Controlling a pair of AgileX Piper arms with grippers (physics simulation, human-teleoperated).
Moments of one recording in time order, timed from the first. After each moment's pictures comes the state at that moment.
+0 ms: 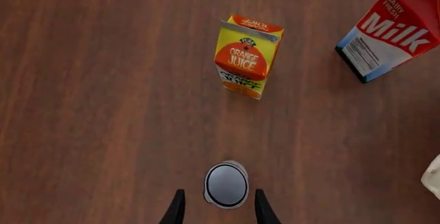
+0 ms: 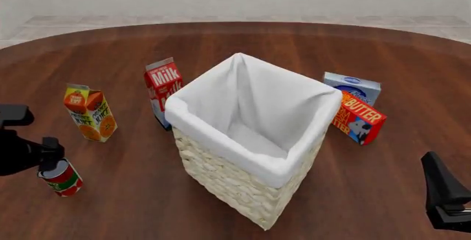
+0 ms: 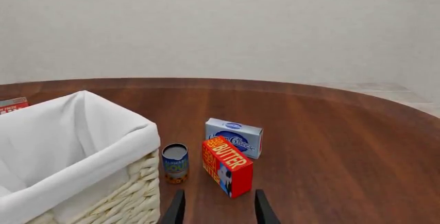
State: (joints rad) left arm 0.25 1.10 -0.52 0.35 0.16; right arm 0.01 0.02 -0.01 0.00 0.00
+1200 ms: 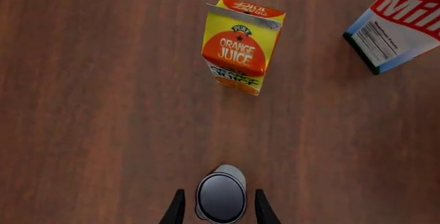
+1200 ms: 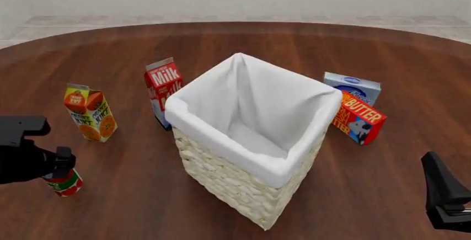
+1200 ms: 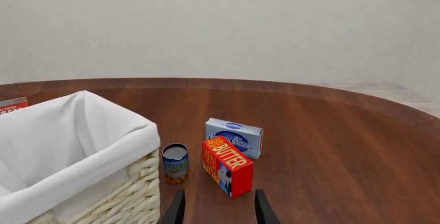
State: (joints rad) left arm 0.24 1.24 -0.47 0.22 0.17; right arm 0.01 0.02 -0.01 0.00 0.00
